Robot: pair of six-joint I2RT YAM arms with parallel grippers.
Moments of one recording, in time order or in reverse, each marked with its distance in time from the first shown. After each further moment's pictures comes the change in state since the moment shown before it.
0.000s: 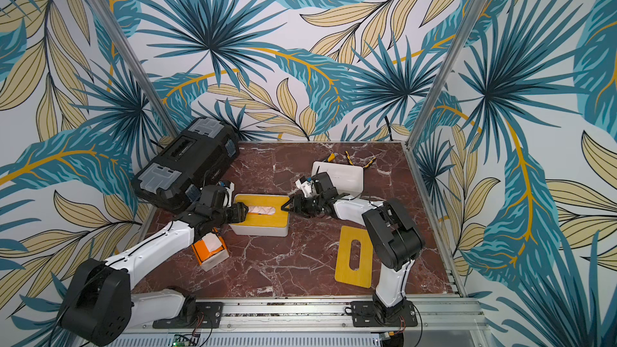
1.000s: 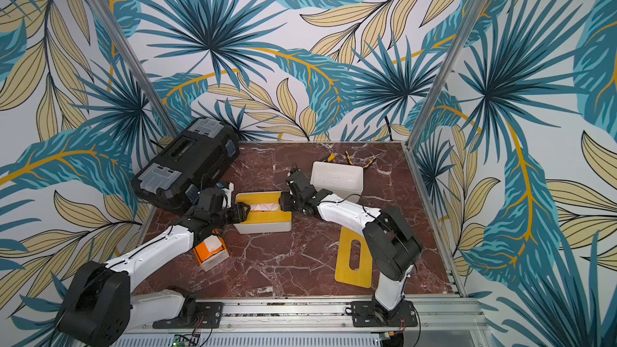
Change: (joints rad) left arm 0.001 -0.019 -0.061 0.122 0.077 -0.026; right arm 0.204 -0.079 0.172 -0.321 0.697 -0.136
